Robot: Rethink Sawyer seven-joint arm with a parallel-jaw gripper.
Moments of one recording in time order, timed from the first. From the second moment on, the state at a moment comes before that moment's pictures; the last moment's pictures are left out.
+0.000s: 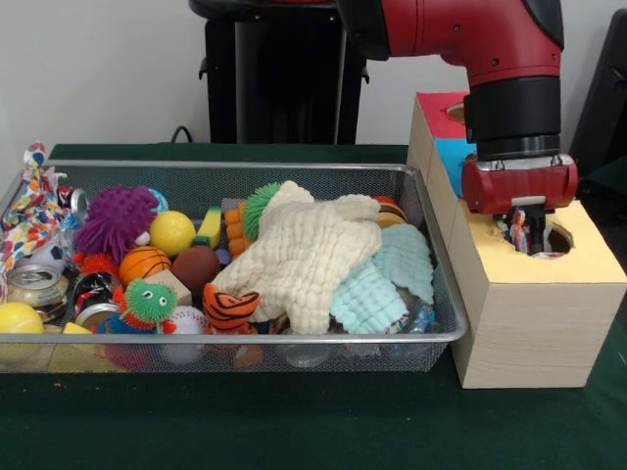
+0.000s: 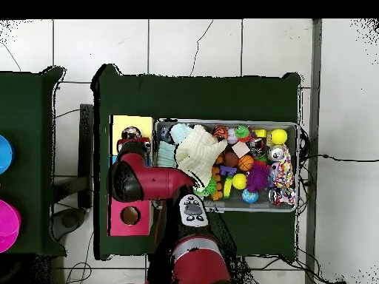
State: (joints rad) arm -0.05 -0.52 0.11 1.76 0.03 -0.22 1.58
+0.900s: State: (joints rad) arm -0.11 -0.57 0.17 1.79 0.03 -0.15 1.58
